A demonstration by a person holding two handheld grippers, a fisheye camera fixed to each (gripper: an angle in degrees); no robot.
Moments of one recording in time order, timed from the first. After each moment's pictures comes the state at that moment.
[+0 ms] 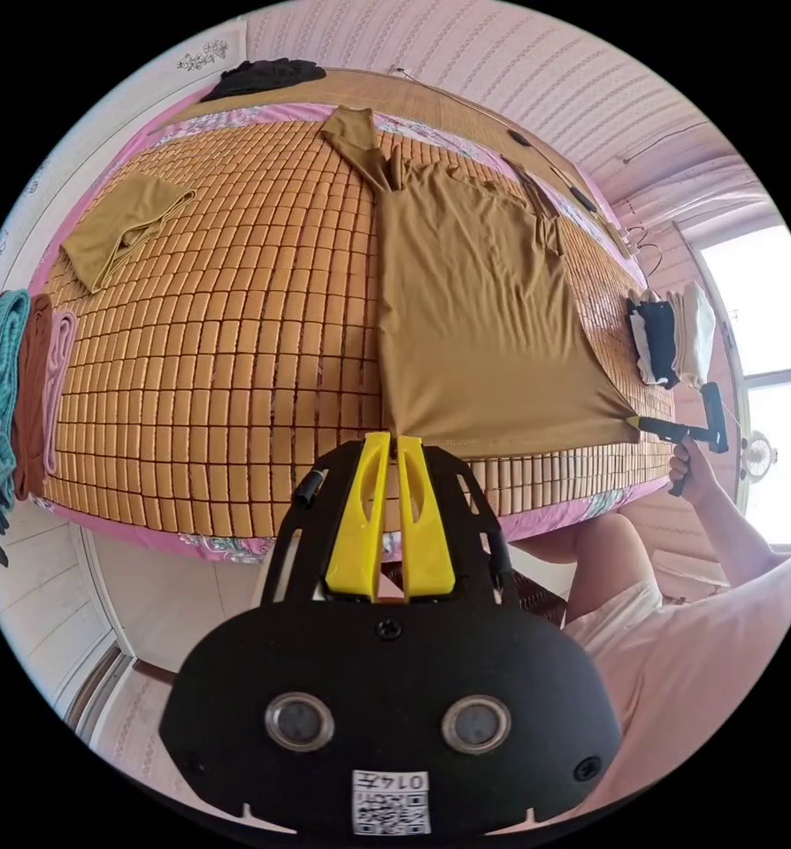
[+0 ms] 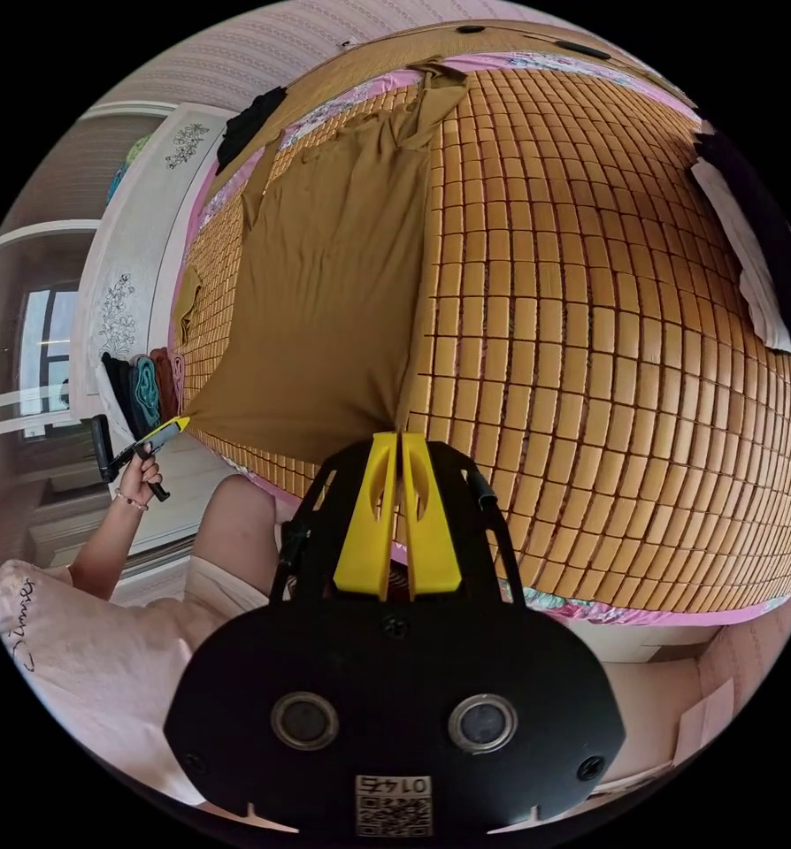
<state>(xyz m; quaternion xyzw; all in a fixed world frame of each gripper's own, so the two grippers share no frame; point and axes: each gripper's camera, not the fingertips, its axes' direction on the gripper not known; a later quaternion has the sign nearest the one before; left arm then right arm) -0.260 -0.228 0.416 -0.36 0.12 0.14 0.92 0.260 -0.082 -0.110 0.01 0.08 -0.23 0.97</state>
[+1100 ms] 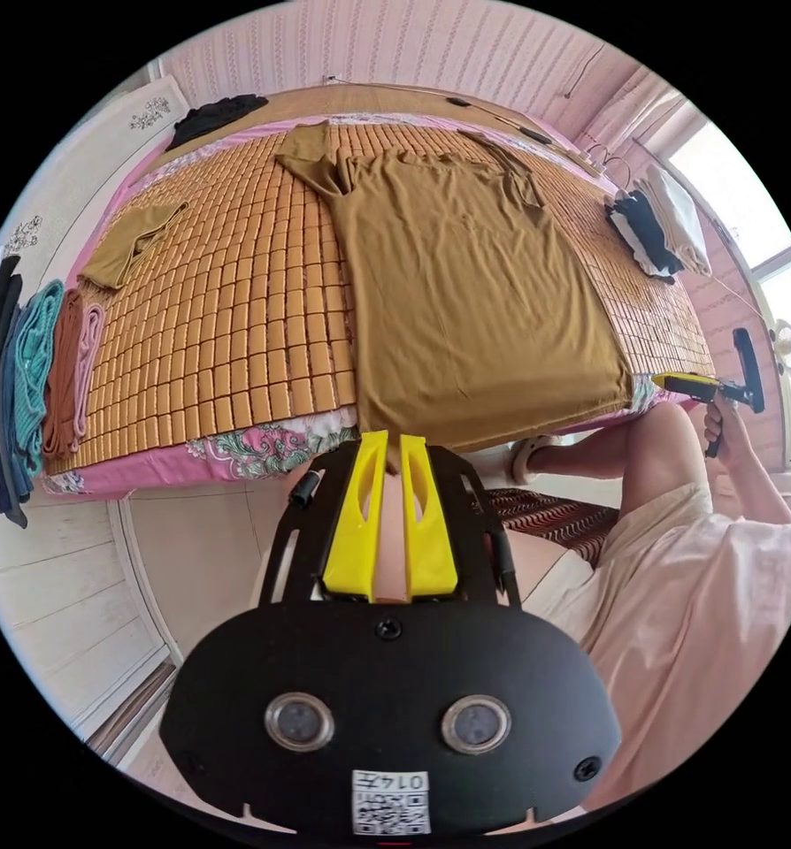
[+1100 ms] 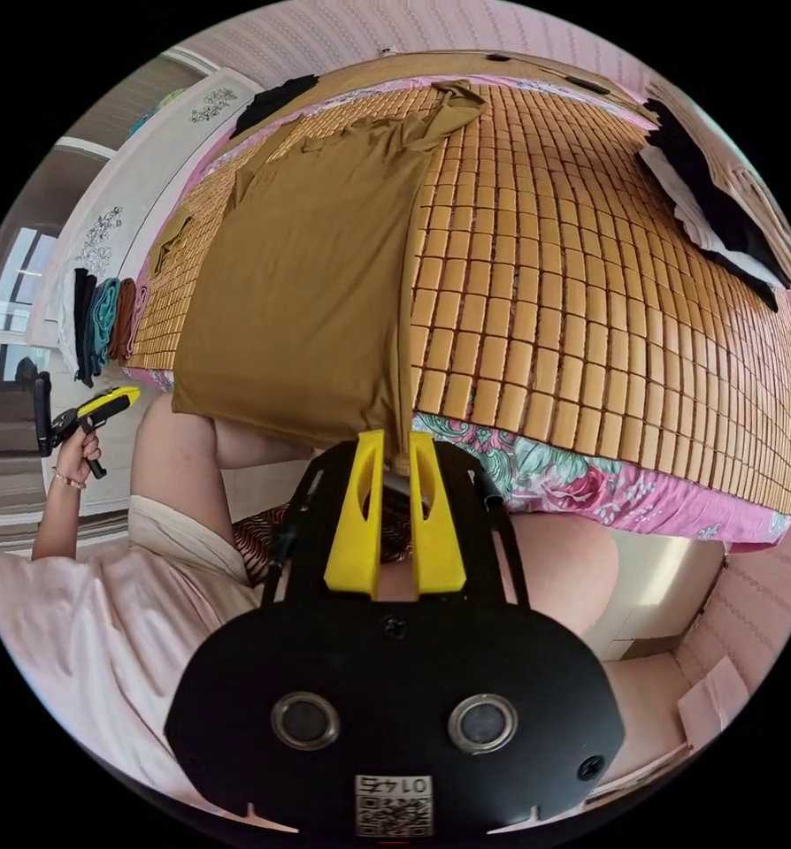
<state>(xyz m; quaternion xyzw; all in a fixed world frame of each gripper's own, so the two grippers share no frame) -0.293 -0.069 0.409 -0.33 0.08 0.25 0.91 0.325 0.075 -0.022 0.09 0.17 -0.27 0.94</state>
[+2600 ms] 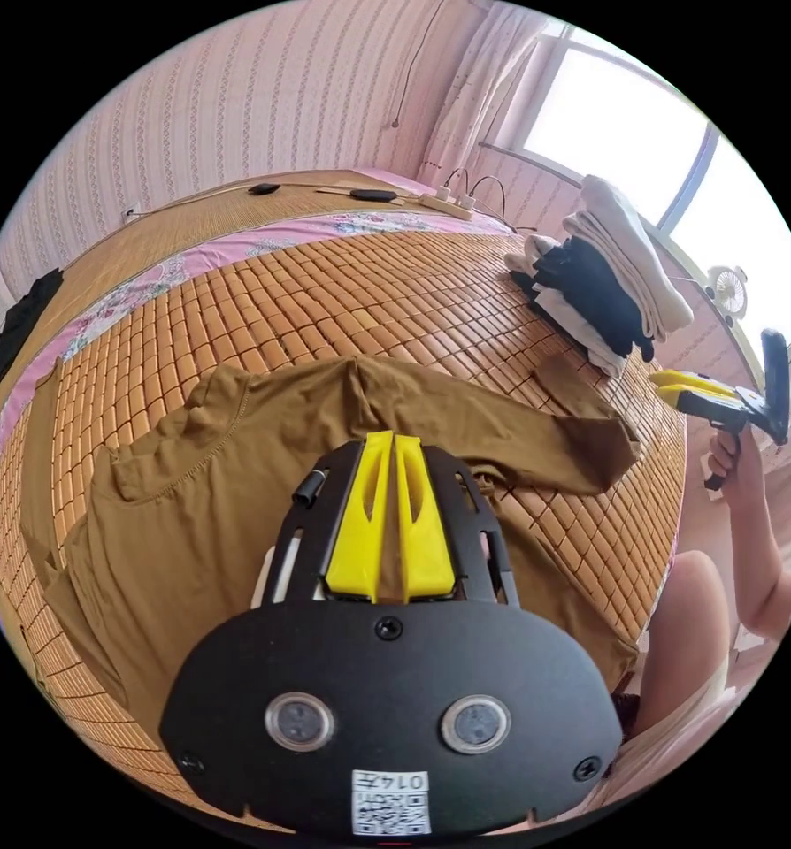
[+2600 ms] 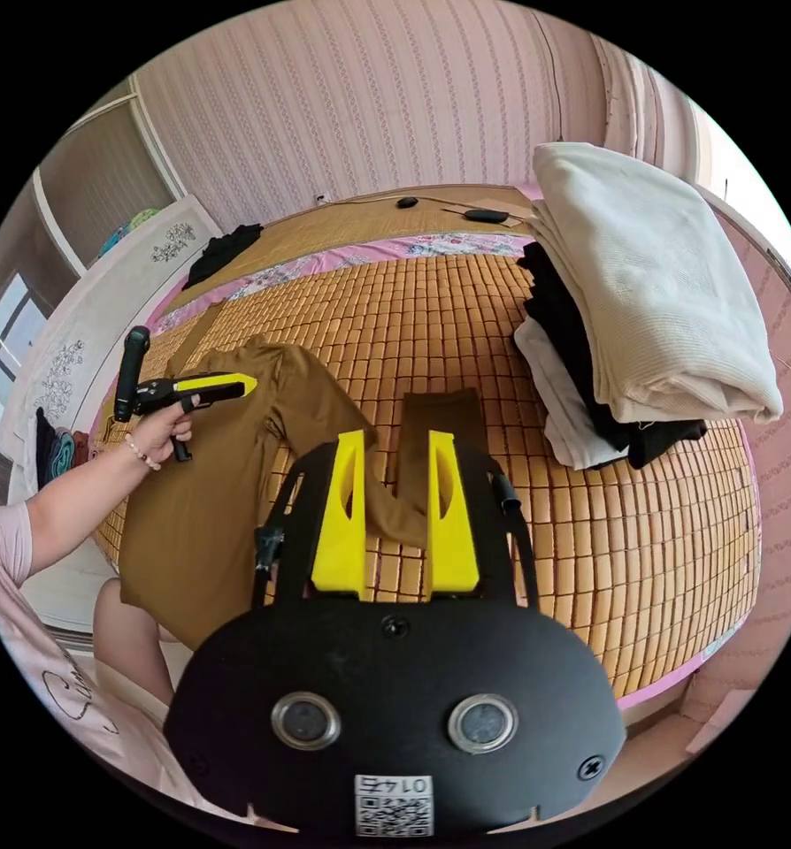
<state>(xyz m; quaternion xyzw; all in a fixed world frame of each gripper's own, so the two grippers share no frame) 0.049 -0.065 0.782 -0.21 0.26 0.39 0.86 0.390 -0.011 -0.121 0.32 0.17 -0.25 0.90</state>
